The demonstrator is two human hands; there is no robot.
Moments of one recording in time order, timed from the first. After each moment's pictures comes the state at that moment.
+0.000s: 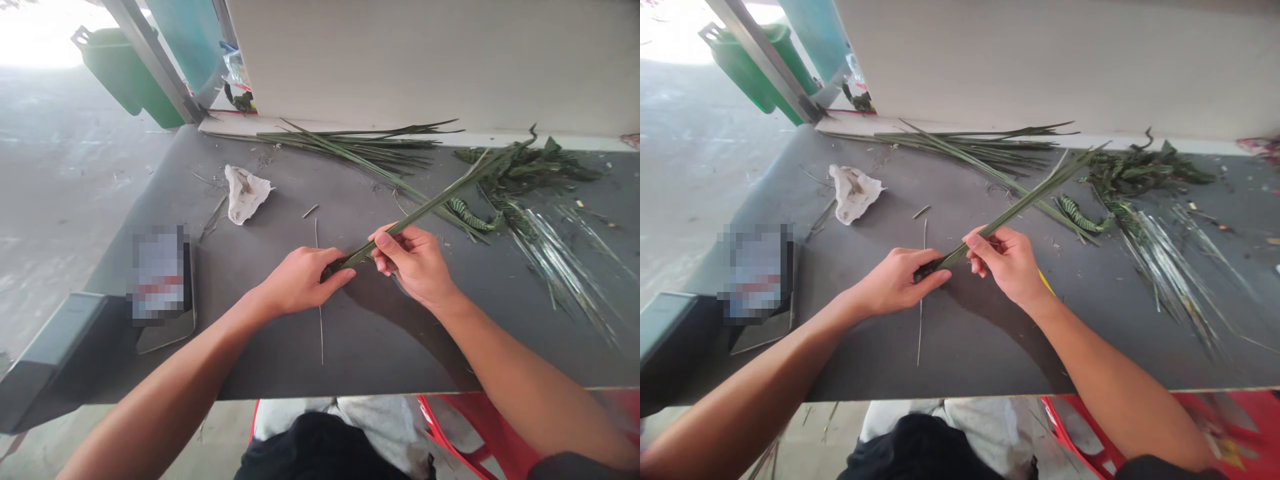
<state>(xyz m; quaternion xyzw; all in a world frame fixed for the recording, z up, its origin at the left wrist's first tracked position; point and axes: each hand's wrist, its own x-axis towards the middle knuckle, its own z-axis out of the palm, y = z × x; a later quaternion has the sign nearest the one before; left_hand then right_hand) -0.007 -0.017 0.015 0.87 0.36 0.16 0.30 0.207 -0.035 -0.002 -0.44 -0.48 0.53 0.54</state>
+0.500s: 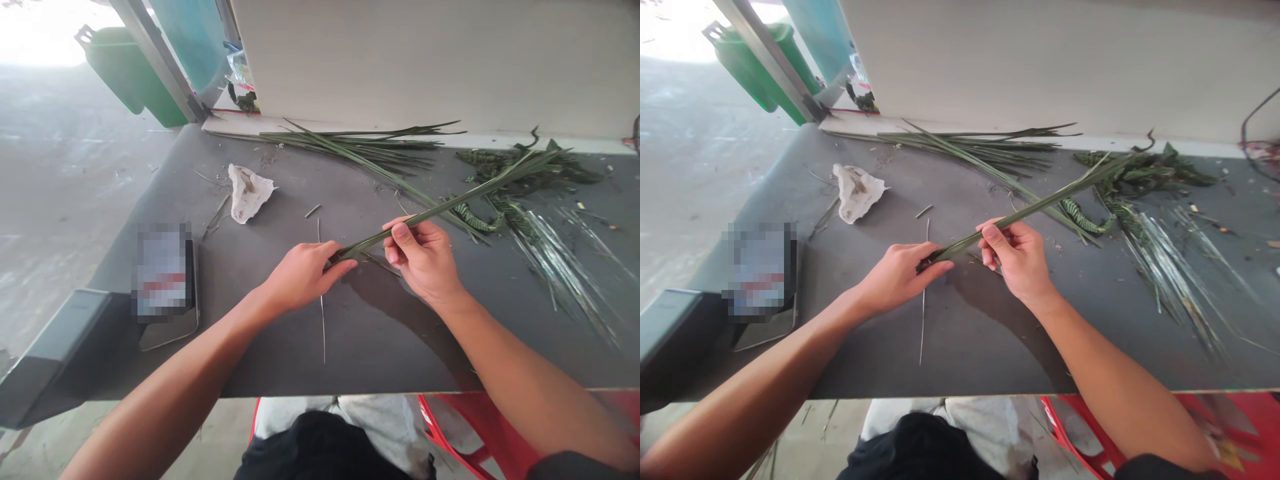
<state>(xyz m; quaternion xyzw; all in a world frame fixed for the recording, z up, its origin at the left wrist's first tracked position) -0.006 -0.015 0.013 0.86 0.41 0.18 0.24 0.207 -0.033 0.004 -0.46 -0.45 0.49 0.58</state>
